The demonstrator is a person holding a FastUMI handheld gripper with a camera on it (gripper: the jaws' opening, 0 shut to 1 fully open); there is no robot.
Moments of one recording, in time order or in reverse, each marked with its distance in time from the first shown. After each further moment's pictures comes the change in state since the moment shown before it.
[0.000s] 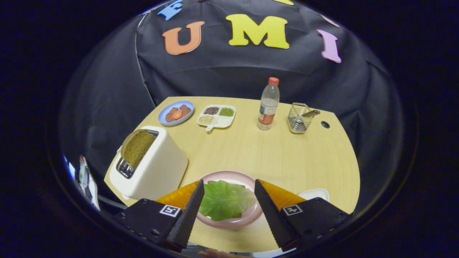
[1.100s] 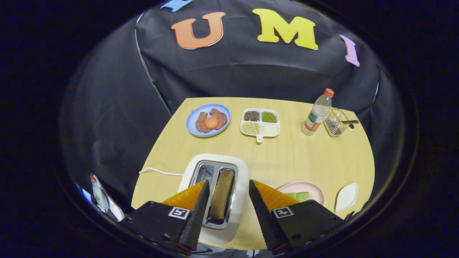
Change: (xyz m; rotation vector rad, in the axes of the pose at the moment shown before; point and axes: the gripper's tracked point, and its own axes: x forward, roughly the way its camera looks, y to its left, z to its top) arm 0.053 0.184 0.052 0.036 0.104 -0.003
